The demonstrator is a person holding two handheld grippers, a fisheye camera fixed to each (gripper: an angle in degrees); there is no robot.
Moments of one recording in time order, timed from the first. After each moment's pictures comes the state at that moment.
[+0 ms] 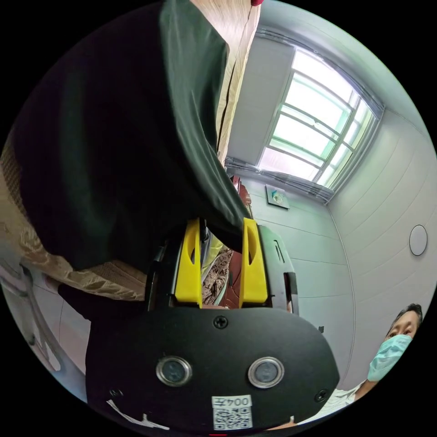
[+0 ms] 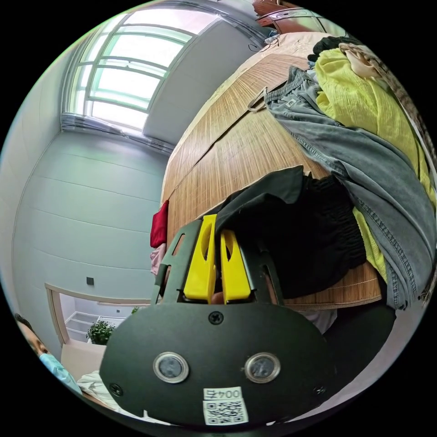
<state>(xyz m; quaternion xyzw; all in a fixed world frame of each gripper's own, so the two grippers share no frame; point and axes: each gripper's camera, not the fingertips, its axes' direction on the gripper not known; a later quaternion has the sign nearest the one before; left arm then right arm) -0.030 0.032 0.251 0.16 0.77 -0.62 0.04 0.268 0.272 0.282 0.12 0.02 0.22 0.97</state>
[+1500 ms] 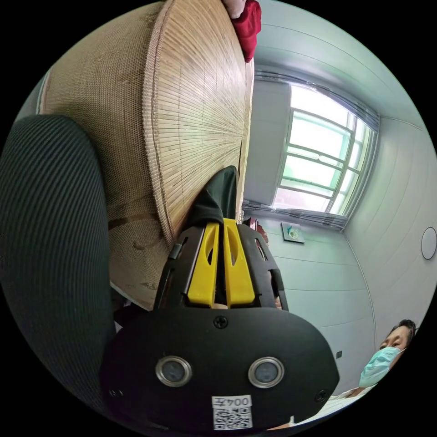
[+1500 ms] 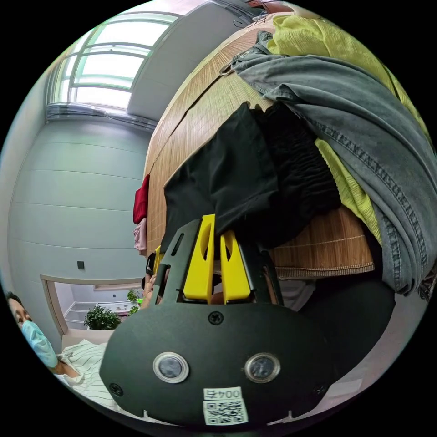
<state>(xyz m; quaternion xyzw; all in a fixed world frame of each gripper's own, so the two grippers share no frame) -0.066 0.261 0.448 0.14 0.69 -0.71 0.11 0.321 0.360 0.284 0.04 0.02 0.23 0.97</state>
